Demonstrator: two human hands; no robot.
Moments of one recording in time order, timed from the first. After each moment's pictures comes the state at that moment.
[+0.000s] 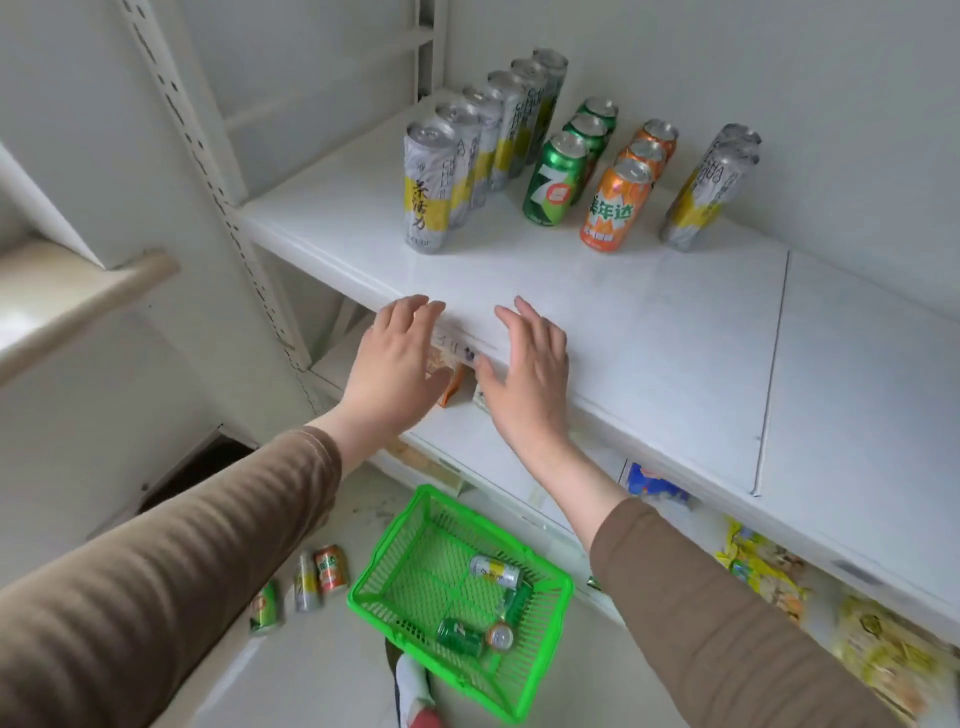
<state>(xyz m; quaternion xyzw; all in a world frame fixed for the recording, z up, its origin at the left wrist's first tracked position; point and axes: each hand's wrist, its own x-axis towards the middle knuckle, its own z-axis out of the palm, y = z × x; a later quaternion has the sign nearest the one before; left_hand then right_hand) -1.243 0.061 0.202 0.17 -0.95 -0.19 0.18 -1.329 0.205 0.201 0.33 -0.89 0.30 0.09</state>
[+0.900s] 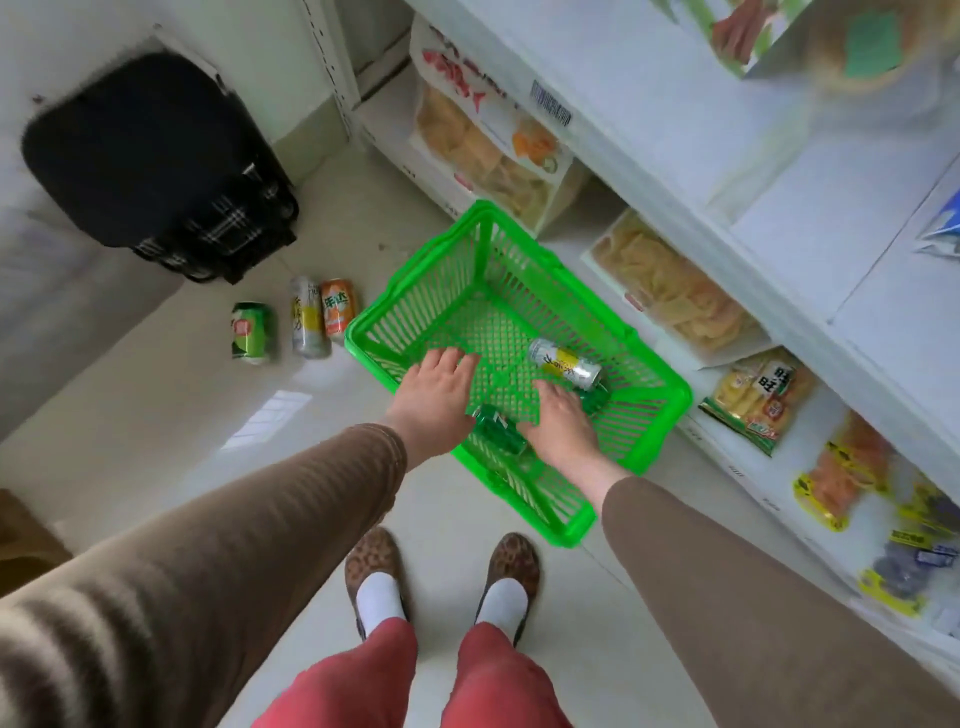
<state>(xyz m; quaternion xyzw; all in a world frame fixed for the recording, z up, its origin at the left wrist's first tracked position) -1.086 0.241 -0.322 0.23 -0.93 -0.21 -0.21 -1.206 0.392 -0.369 0.30 -0.88 0.05 -0.37</state>
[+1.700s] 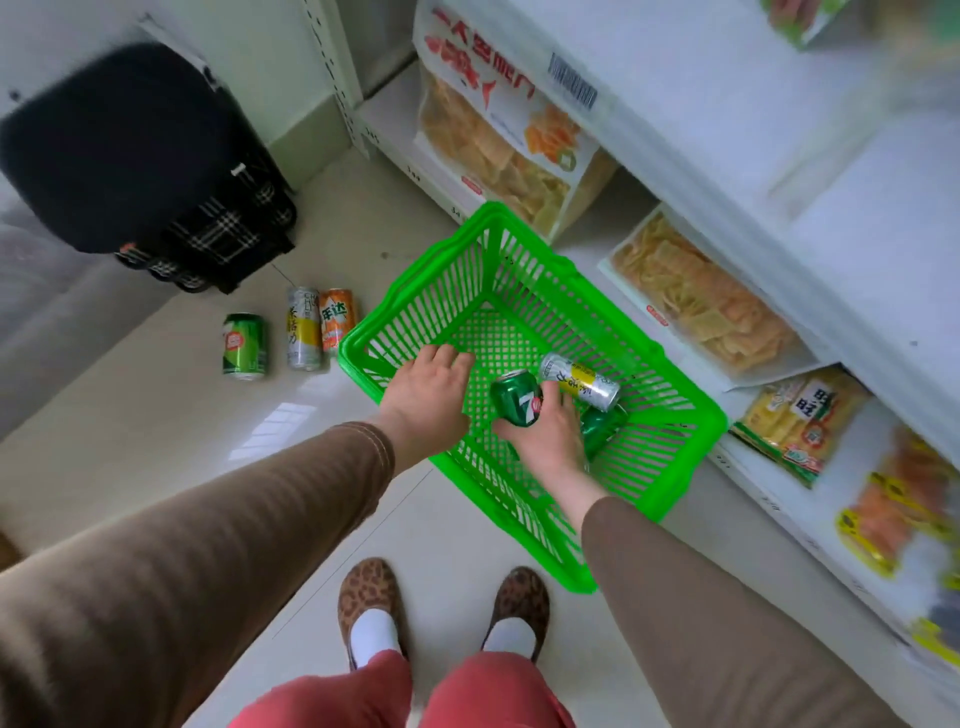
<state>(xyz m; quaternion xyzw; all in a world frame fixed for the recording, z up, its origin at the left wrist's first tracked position) -1.103 0.214 -0.355 0.23 -0.94 -0.16 -0.21 -1.199 0.365 -0.428 0.16 -0.91 0.19 -0.33</state>
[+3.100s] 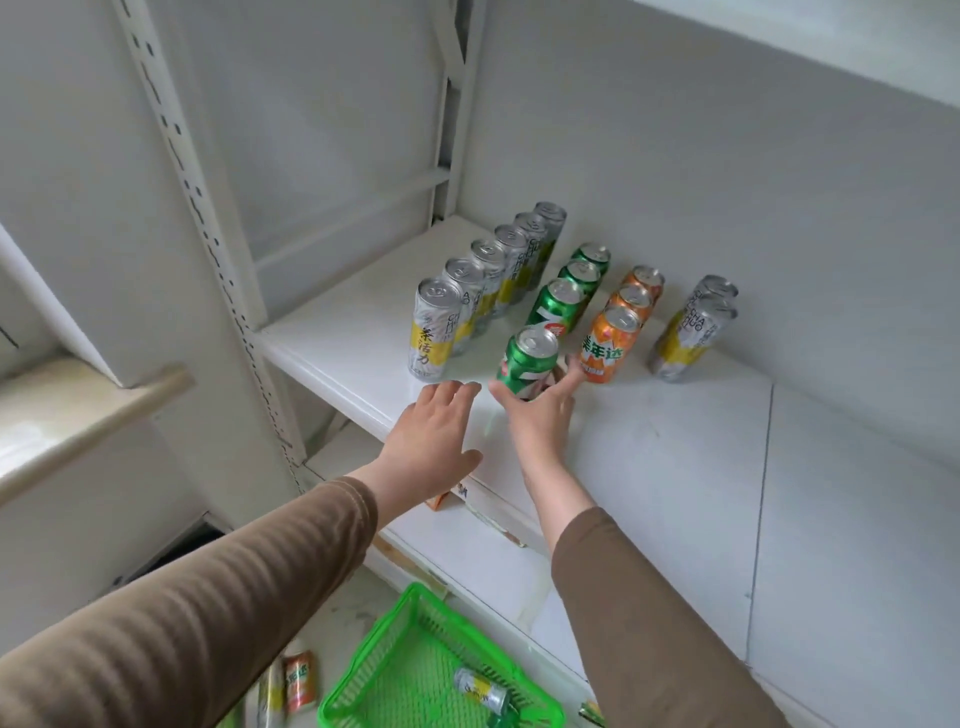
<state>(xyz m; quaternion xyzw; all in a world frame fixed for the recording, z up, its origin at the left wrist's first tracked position) -1.317 0.045 0.260 0.16 -0.97 -0.18 0.07 -1.443 0.134 0.228 0.09 -0.84 0.53 0.00</state>
